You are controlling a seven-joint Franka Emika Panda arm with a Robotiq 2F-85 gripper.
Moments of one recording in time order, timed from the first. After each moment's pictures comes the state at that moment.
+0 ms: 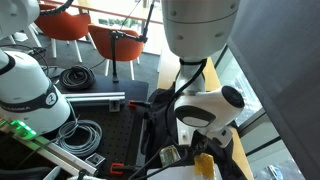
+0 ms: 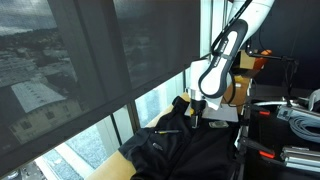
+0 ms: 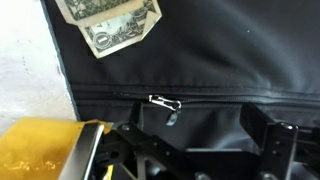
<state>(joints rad) -0.02 0.76 0.09 -2.08 0.04 2.85 -0.13</state>
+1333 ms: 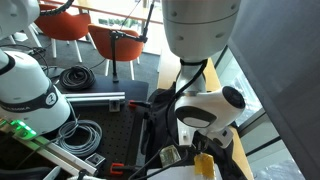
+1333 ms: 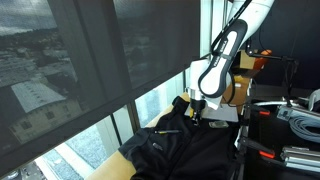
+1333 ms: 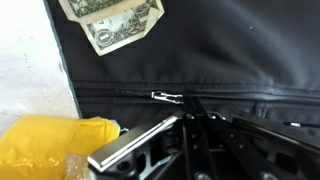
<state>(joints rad) -0.03 0.76 0.09 -2.07 0.04 2.85 -0.13</state>
